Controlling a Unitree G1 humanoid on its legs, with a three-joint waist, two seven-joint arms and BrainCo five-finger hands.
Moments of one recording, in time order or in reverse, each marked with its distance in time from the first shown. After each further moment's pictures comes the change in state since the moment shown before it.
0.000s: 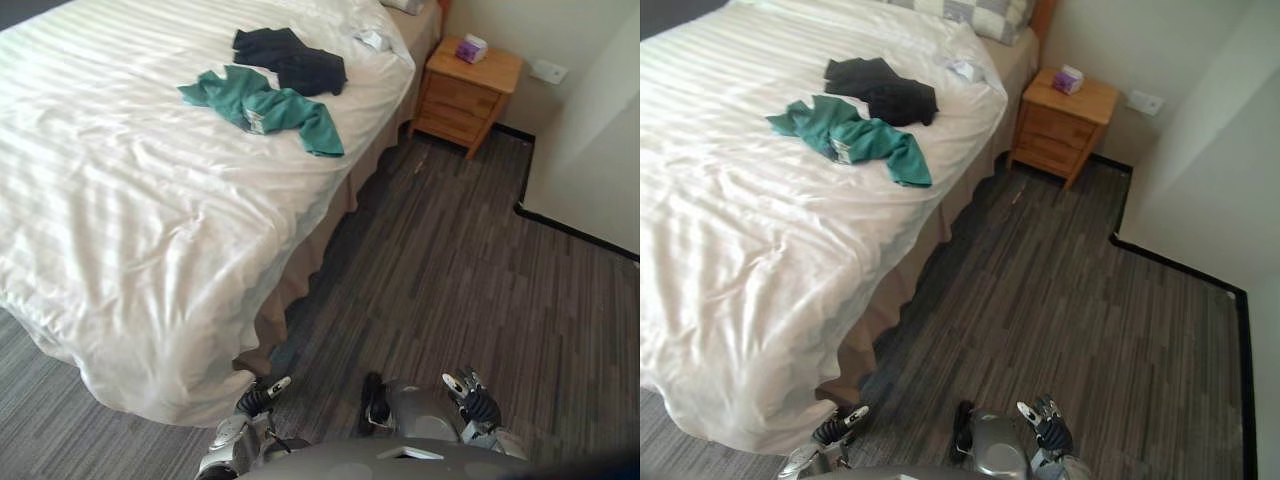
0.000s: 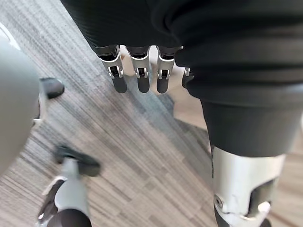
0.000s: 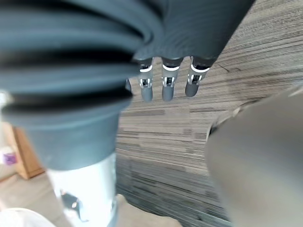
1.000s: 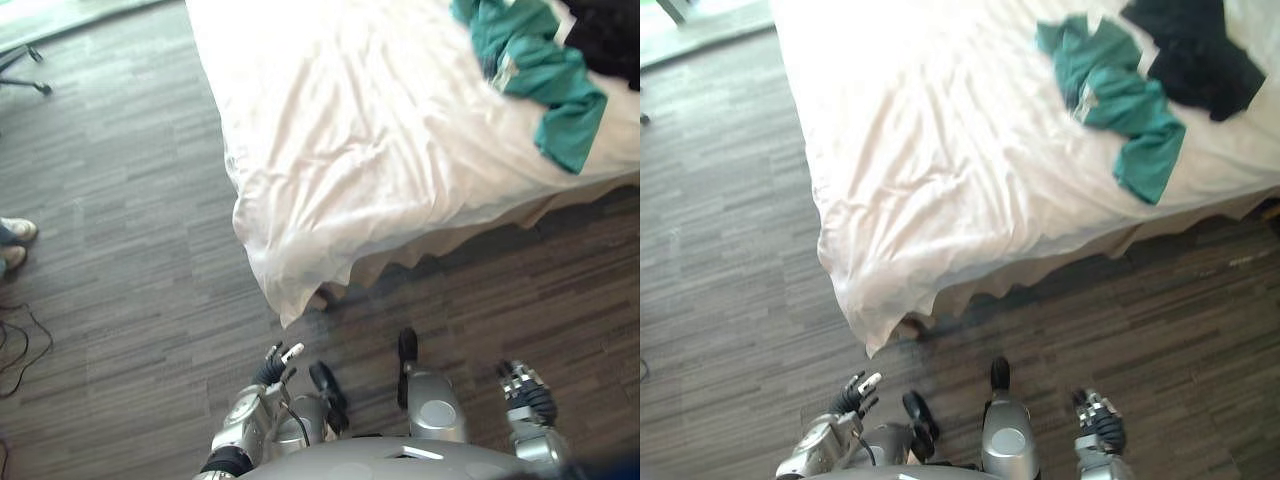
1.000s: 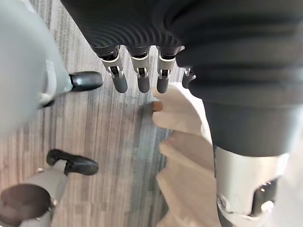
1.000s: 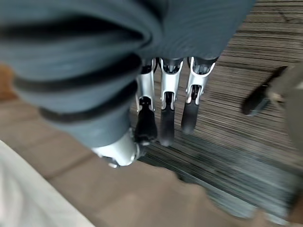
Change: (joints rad) left arm -0.025 -0.018 -0.061 -0.114 -0.094 0.002 -0.021; right arm 0.004 0.018 -0.203 -0.085 0.184 0.100 -0.036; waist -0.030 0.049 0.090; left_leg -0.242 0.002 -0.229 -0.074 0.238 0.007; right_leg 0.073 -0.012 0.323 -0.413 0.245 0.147
